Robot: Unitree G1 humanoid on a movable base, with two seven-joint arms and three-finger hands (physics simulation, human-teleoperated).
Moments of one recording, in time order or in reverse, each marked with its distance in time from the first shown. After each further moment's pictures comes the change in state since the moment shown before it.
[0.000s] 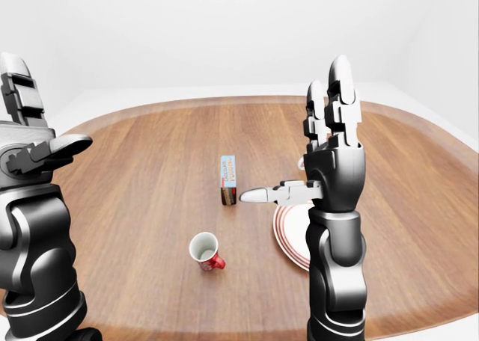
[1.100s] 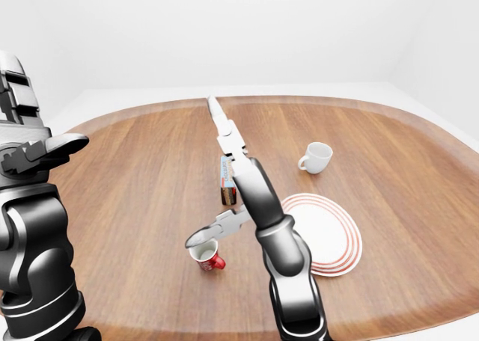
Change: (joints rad) left arm -0.003 0.007 0.006 -0.008 -0.001 0.000 0.005; right arm 0.053 0.080 0.325 0.027 -0.403 0.000 0.204
